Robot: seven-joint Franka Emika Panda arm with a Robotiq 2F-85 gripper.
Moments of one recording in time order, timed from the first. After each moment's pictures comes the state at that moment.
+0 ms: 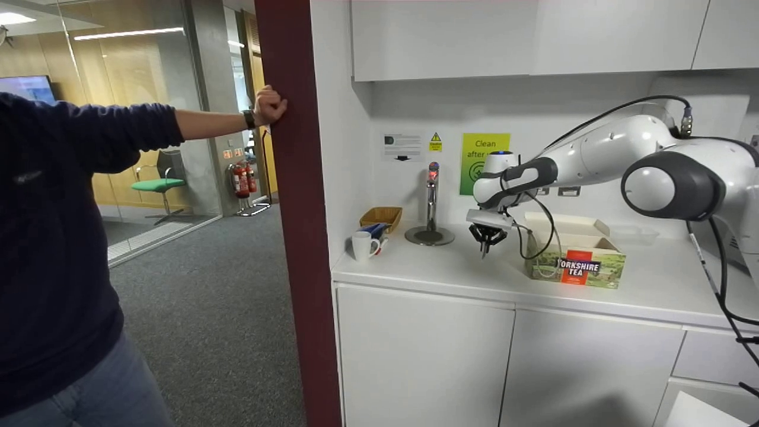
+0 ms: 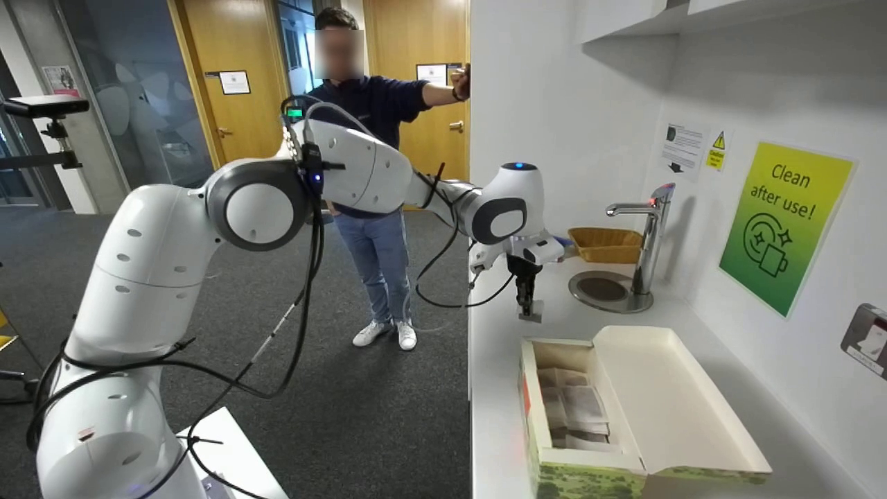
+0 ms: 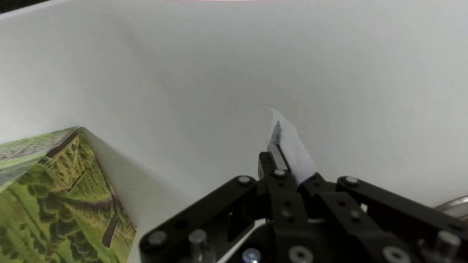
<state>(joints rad) -0.13 0.54 -0.20 -1.51 0.07 2.18 0.81</state>
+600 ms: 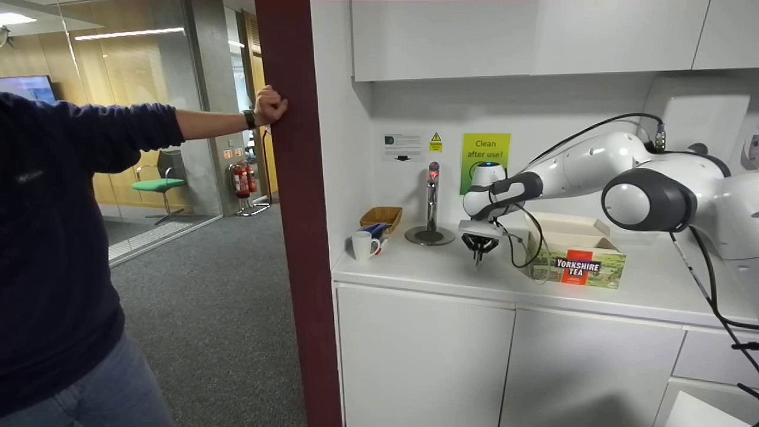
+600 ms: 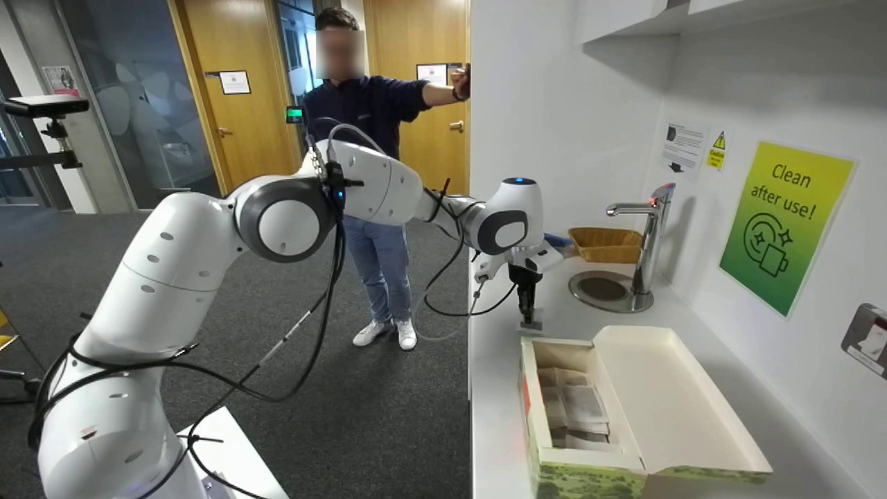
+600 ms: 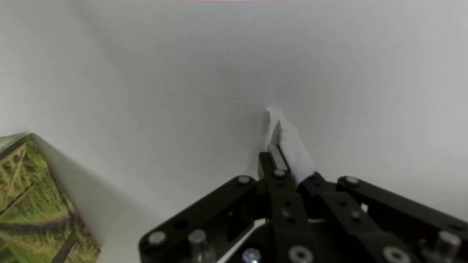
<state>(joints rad) -0.12 0.65 -0.20 -1.42 0.05 2.18 0.81</state>
